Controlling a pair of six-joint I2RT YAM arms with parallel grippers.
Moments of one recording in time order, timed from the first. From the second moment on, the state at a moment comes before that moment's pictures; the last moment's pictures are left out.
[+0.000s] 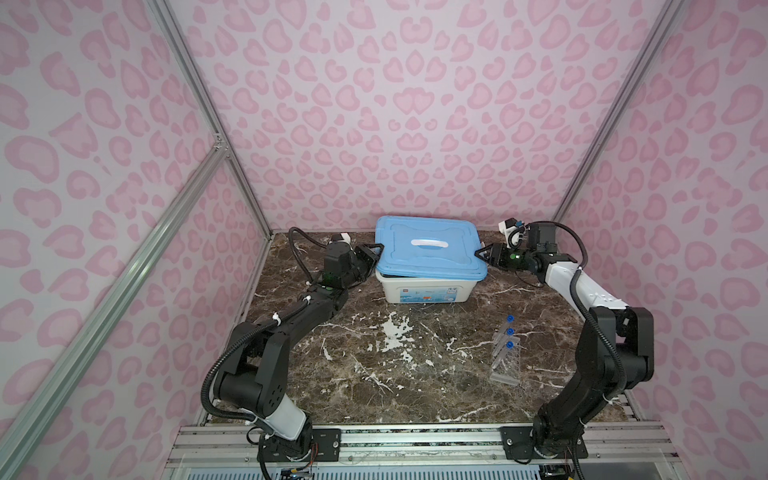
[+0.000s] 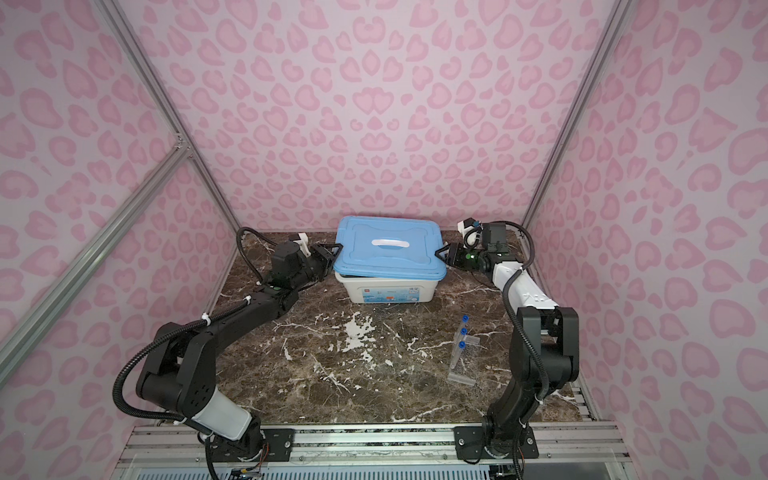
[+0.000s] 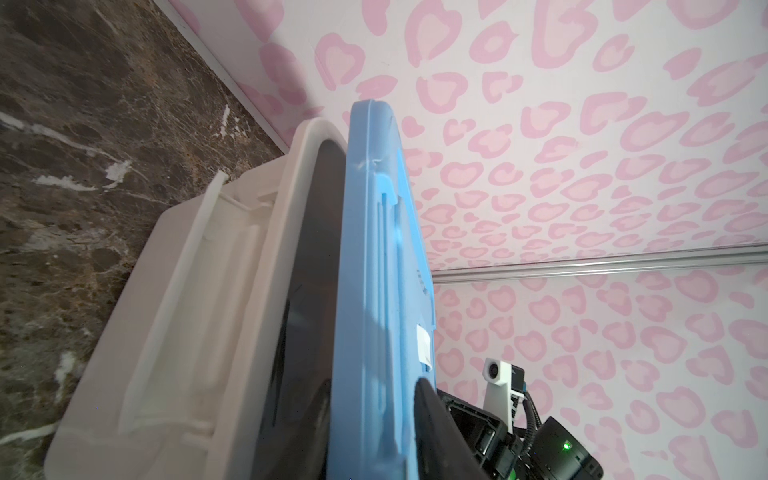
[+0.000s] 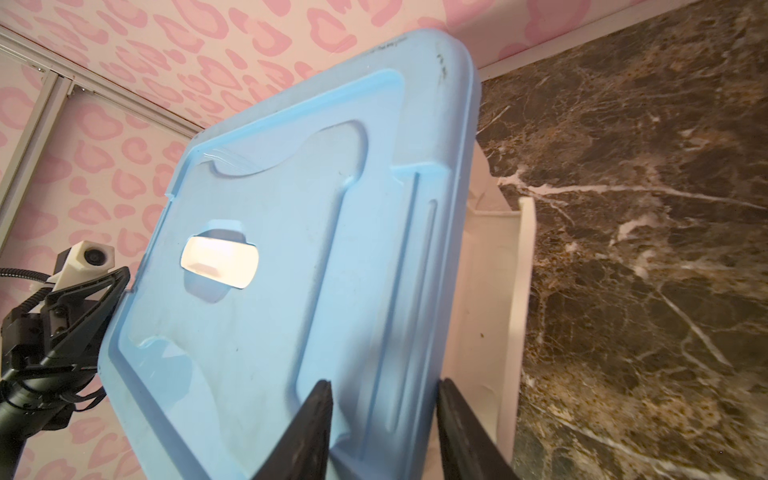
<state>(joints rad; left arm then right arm) -0.33 1.59 1.01 0.33 0.26 -1.22 -0.01 1.73 1.31 -0.31 -0.71 0.35</state>
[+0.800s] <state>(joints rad) -0.33 1.54 1.01 0.15 0.21 -1.10 0.00 1.73 1.31 -0.34 -0.70 0.34</state>
